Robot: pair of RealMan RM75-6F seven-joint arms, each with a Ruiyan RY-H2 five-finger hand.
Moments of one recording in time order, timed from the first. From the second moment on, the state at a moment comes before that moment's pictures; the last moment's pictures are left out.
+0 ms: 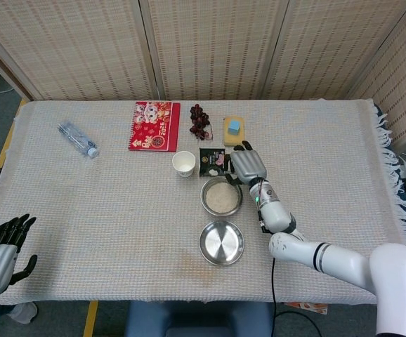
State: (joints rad) left arm -0.10 -1.08 0.02 -1.66 1.51 1.43 0.08; right arm 1.03 -1.61 0.33 -1.24 -0.61 0.76 -0.48
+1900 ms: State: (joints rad) left arm -0.08 -1.04 0.04 -1.68 1.55 1.44 0.02; right arm 1.39 -2.04 0.09 -0.62 -0.91 0.93 -1.27
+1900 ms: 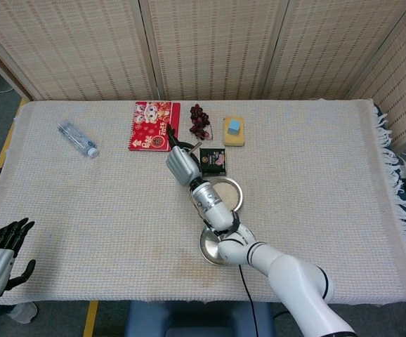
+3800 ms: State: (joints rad) left arm -0.08 -1.07 0.02 -1.68 1.52 1.43 0.08; right arm 0.68 -1.69 -0.07 -1.43 -1.38 1.09 -0.43
